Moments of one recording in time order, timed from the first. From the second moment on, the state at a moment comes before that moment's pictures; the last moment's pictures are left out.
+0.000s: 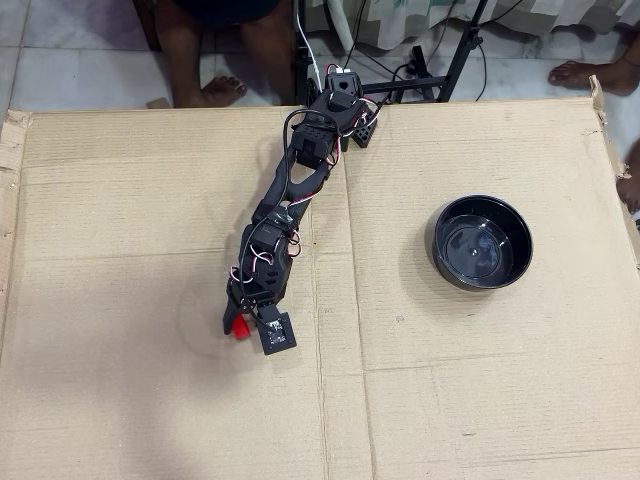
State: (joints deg) arm 27.3 28.4 28.1 67.6 36.7
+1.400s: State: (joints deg) arm 14.5 52.3 27.6 93.4 36.8
